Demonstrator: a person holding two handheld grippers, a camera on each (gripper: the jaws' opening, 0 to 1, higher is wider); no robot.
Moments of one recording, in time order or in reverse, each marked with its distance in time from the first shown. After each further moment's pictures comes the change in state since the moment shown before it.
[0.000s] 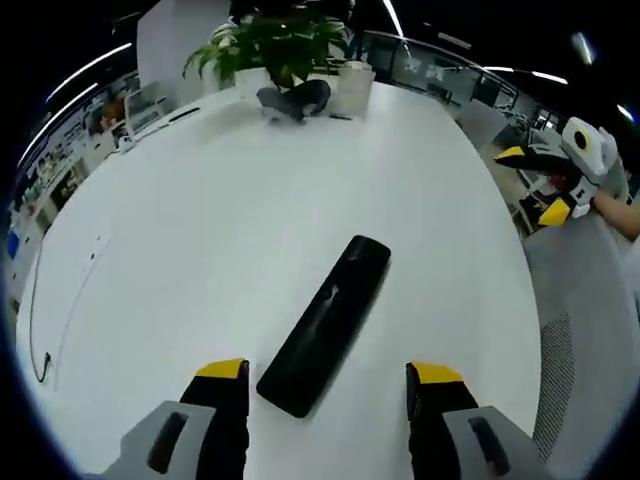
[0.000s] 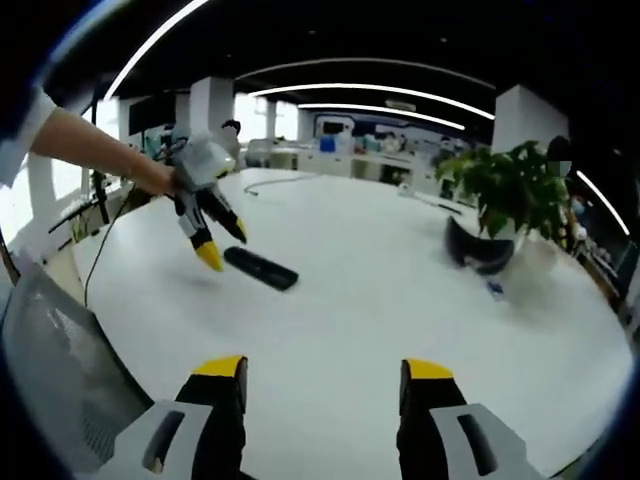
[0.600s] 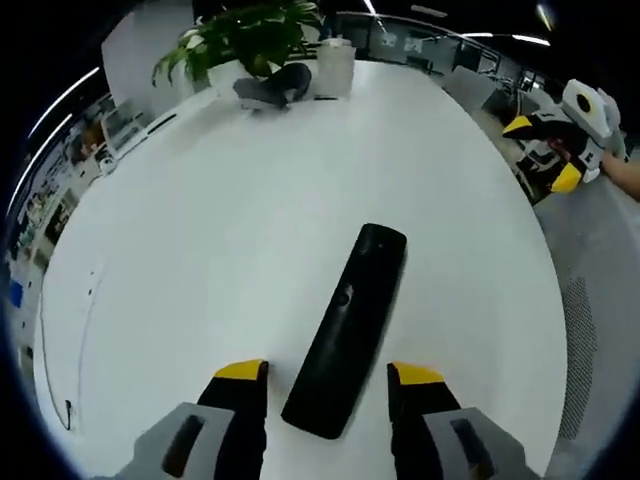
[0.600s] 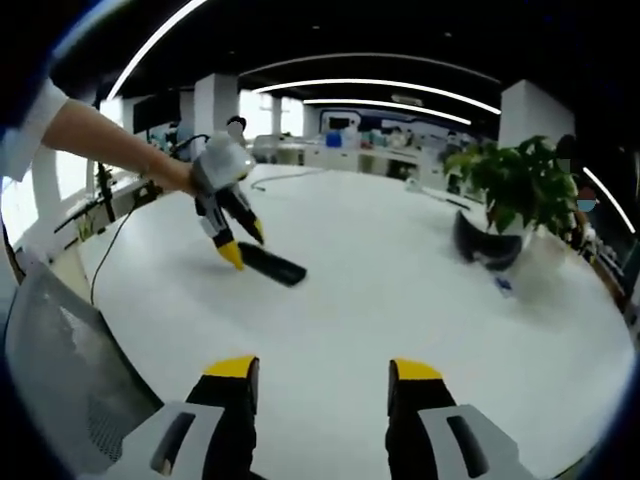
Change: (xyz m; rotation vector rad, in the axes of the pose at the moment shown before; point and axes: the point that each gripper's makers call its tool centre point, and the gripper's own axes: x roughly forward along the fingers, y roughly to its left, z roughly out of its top) left arm 0.014 0.012 0.009 0.189 0.063 0.021; right arm 0.004 0.005 -0.002 0.004 0.018 0.033
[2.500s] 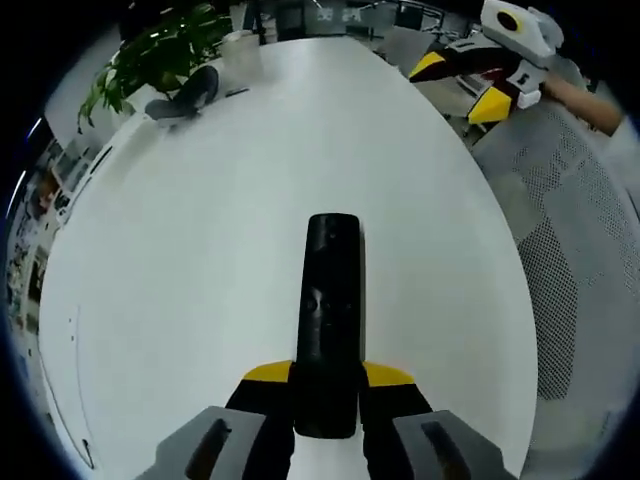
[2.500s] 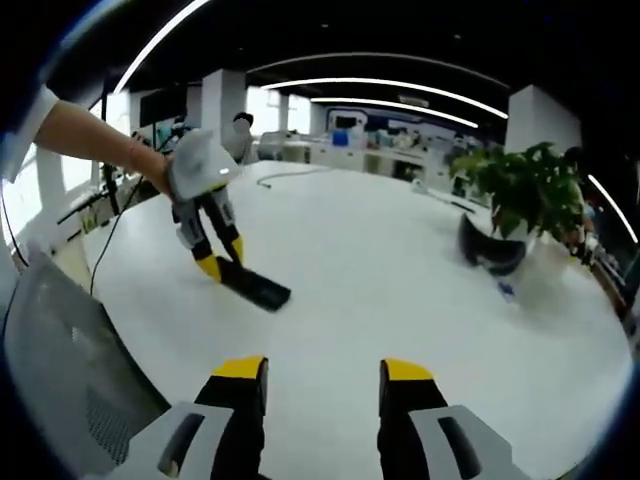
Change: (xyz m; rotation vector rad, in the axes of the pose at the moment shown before) left arm -0.006 -0.074 -0.014 0.180 0.115 -0.084; right arm 0.000 0.002 0.001 -0.032 0.001 0.011
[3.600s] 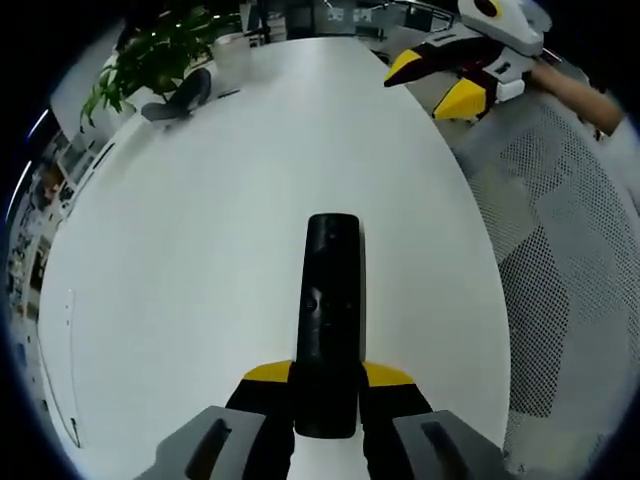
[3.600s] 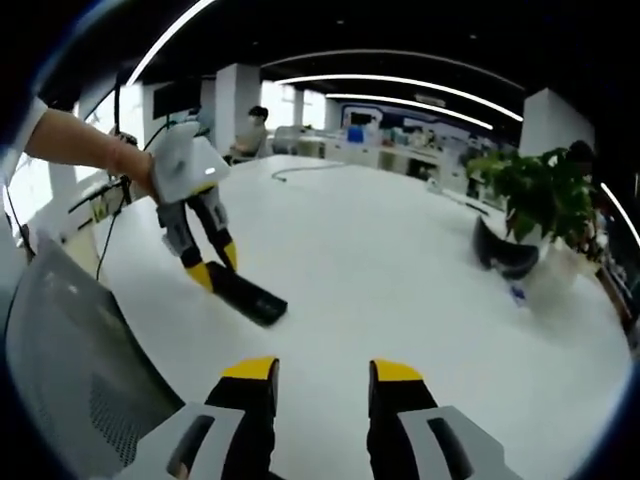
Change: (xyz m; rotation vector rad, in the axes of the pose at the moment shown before) left arm -0.001 -0.048 0.001 -0.034 -0.008 0.016; right arm -0.003 0.013 -0.006 -0.040 0.030 0.054
